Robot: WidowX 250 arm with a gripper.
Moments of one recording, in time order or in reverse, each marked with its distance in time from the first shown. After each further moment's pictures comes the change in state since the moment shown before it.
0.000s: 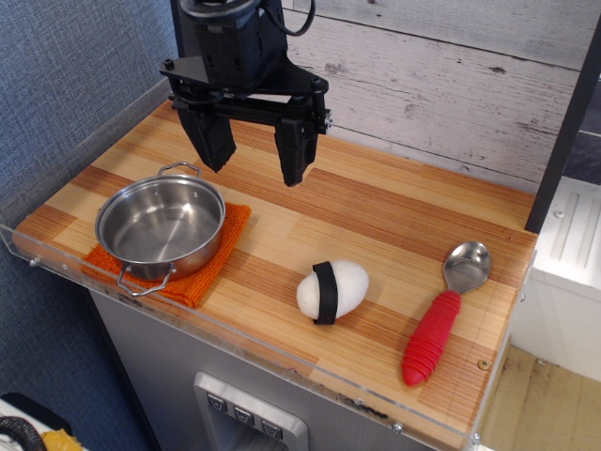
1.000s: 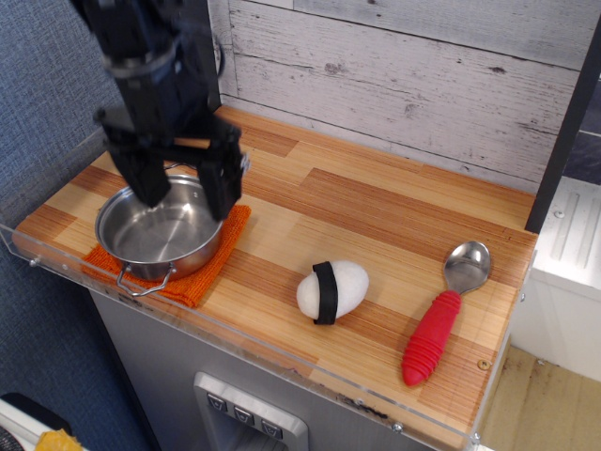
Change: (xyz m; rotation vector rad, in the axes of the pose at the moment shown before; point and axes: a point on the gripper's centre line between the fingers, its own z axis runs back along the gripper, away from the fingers) arm -0.021 0.061 -0.035 0.016 0.025 0.051
